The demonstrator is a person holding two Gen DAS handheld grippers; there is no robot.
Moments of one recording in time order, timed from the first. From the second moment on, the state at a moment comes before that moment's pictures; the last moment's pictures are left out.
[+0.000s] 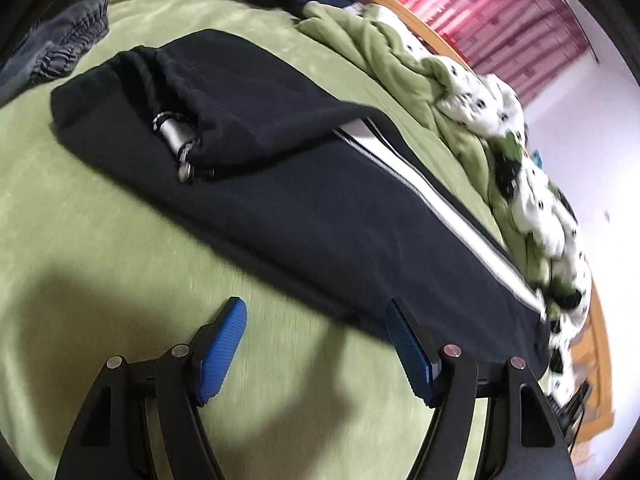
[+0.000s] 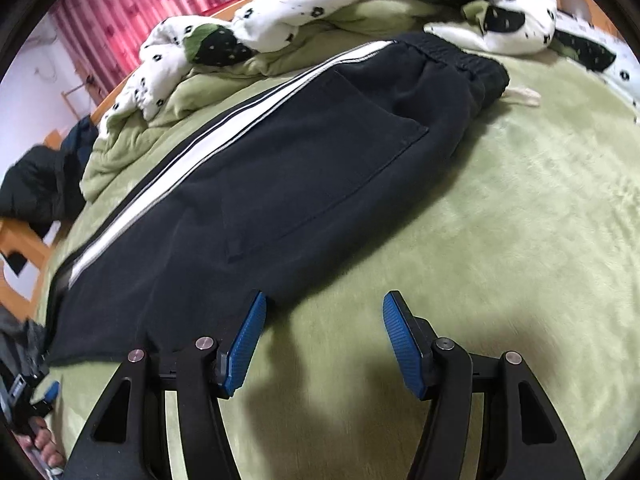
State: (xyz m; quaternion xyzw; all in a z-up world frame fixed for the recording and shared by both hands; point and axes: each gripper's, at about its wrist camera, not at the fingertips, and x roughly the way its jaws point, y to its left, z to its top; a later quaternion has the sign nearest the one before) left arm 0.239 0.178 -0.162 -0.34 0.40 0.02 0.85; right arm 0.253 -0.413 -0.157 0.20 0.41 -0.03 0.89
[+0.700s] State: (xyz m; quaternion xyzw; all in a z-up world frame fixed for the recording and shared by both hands) left arm 0.254 0.170 -0.126 -0.29 0.39 0.07 0.87; right arm 0.294 -0.434 -0.134 0.23 0.35 -0.10 0.90
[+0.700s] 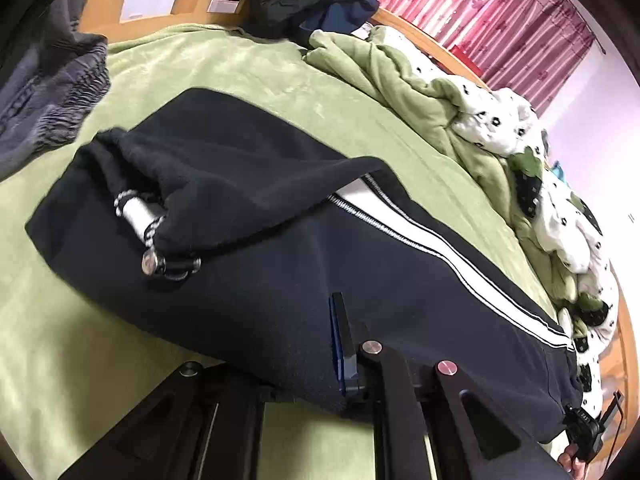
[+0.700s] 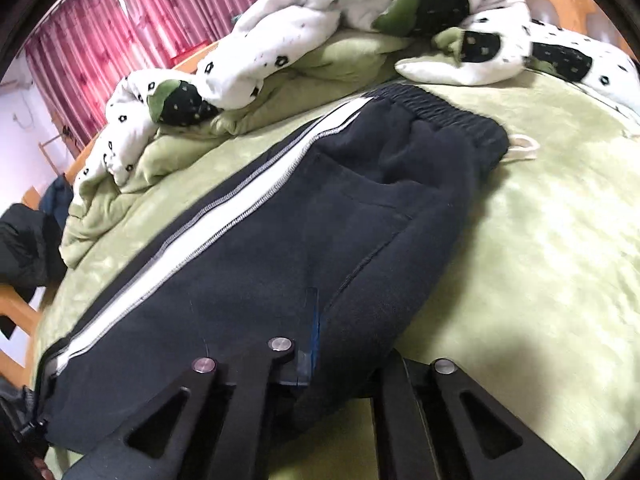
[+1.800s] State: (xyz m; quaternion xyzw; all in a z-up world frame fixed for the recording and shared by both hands) left arm 0.042 0.136 -0.103 -0.17 0.42 0.06 0.89; right arm 0.066 -0.558 -0.126 0.28 0.33 -0.14 0.89
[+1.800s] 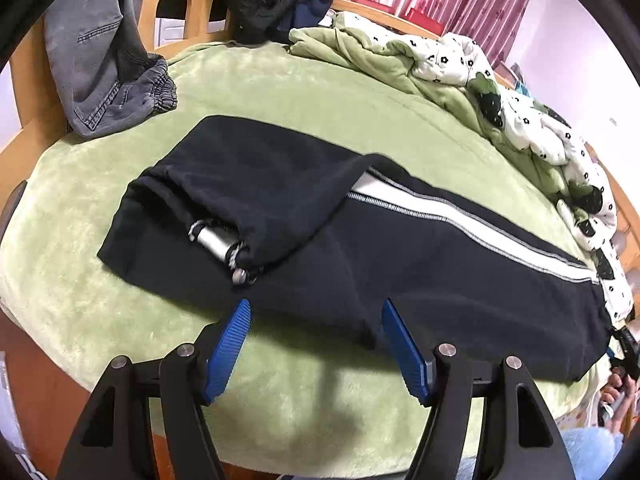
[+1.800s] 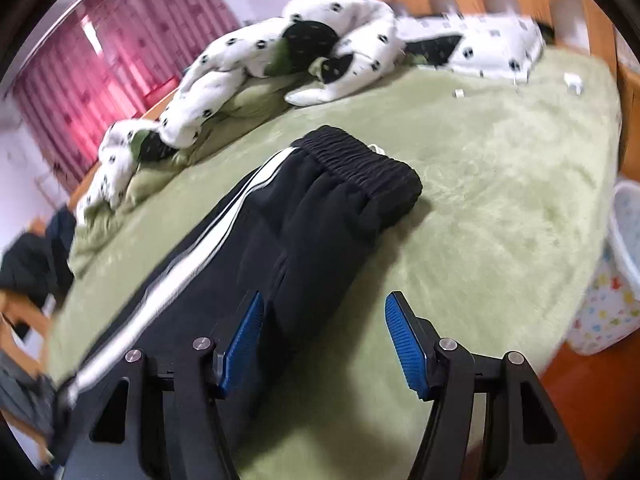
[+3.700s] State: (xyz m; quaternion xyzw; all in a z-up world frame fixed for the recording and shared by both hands) left arm 0.134 0.205 -0.039 -0.09 0.31 0.04 0.95; right arm 0.122 -0.367 -0.037 0.17 0.38 -0.11 0.90
